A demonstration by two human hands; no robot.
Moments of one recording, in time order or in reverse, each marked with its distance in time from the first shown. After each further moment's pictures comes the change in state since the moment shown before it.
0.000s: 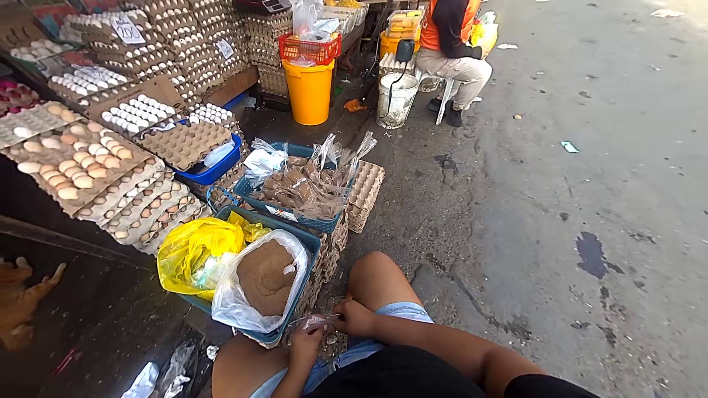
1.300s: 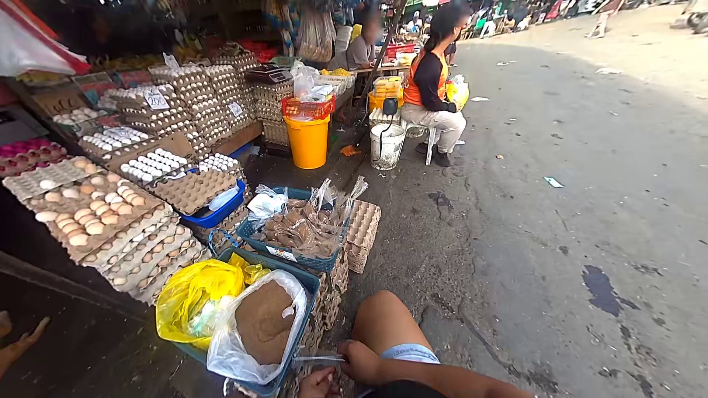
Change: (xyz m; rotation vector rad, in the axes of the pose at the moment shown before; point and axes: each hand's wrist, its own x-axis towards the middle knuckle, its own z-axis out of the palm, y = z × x) left_hand 0.001 0.011 0.001 0.033 -0.296 -0.244; right_hand 0.001 0.000 -0.002 -0.080 0.046 0.094
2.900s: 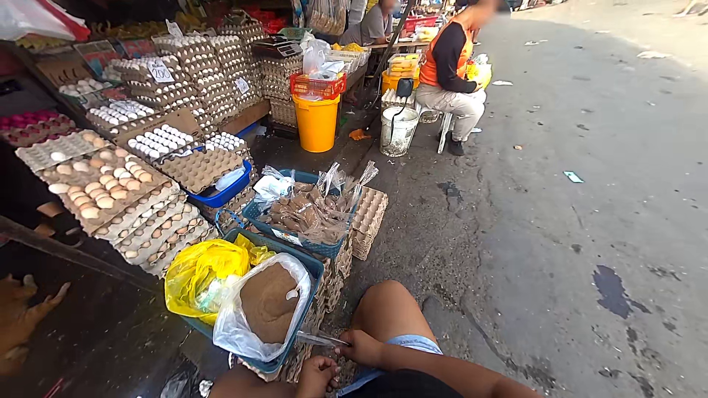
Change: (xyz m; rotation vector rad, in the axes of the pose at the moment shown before) left_hand -0.001 -0.001 0.003 0.084 0.018 -0.010; right_hand 0.000 0.013 -0.002 0.246 -0.095 -0.042
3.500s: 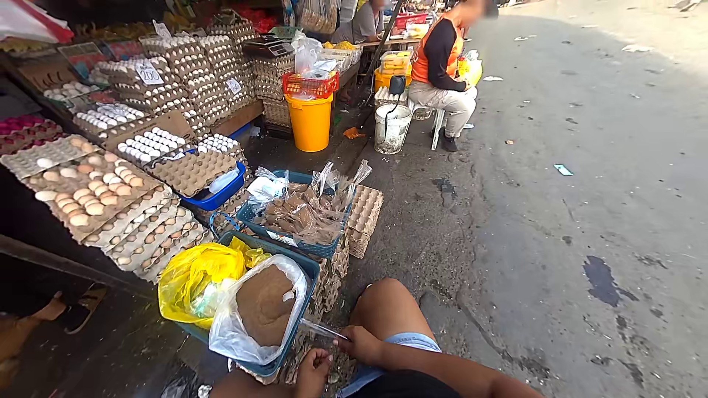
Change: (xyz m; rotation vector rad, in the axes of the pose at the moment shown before) left_hand 0.006 -0.003 0.002 0.041 0.140 0.047; right_hand -0.002 0.005 -0.002 0.034 0.086 0.018
